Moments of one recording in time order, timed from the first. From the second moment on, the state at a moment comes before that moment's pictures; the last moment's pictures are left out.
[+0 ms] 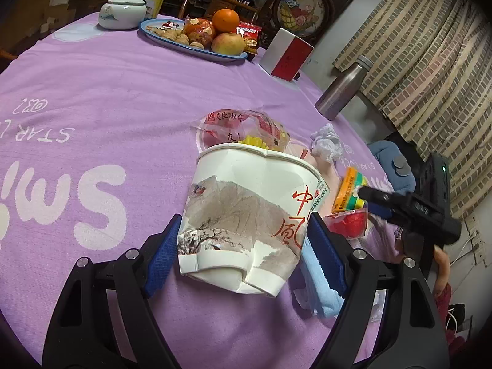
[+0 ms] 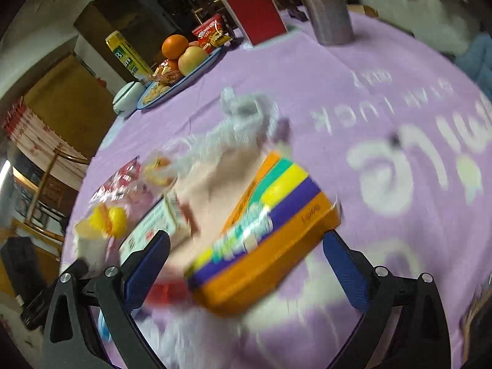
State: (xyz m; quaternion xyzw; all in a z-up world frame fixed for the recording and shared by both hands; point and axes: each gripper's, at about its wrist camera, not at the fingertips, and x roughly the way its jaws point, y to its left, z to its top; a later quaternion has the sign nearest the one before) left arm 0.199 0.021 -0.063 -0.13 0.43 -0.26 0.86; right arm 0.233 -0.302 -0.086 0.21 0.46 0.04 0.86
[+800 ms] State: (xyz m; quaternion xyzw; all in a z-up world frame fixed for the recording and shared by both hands) left arm 0.210 0.003 -0.073 -0.08 0.46 -0.22 0.86; right arm 0.257 -0.278 -0.088 0.10 0.45 0.04 0.88
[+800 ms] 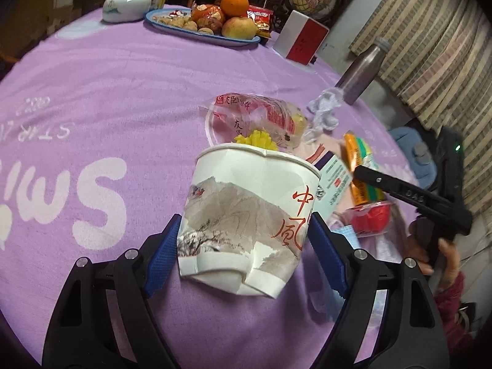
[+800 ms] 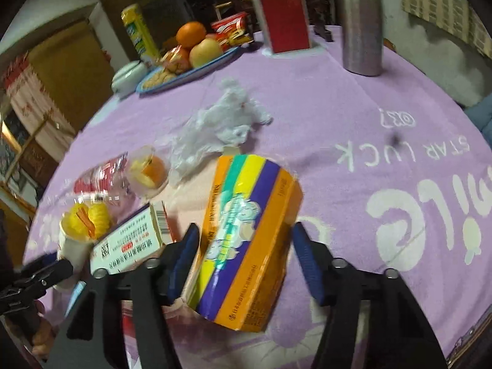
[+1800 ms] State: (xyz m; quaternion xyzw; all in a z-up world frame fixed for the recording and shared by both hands) left arm 0.108 0.054 -0.015 -0.05 0.35 -0.16 0.92; right arm 0.168 -0.248 -0.019 0.18 0.33 0.20 0.90
